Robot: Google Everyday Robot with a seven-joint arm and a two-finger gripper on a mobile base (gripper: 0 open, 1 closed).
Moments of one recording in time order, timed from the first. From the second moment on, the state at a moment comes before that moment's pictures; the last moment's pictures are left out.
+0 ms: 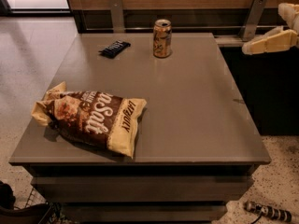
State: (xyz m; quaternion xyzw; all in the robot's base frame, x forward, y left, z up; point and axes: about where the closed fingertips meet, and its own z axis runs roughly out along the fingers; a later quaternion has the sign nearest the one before) arm 0.629 -0.294 0.992 -0.37 0.71 0.15 0.58
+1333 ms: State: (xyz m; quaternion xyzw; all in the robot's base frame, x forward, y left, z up) arm 0.674 -0.279 0.991 -0.35 0.69 0.17 0.61
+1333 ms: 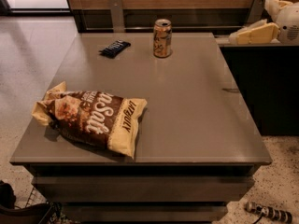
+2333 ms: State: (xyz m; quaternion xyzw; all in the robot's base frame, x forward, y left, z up) arm 0.782 -0.171 0.921 -0.37 0.68 0.26 0.58
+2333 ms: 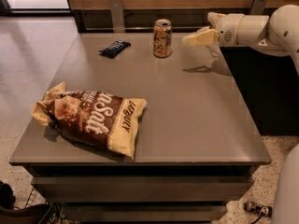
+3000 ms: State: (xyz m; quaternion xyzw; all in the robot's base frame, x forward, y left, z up) arm 0.811 -0.114 0.882 -0.36 0.66 0.33 0.58
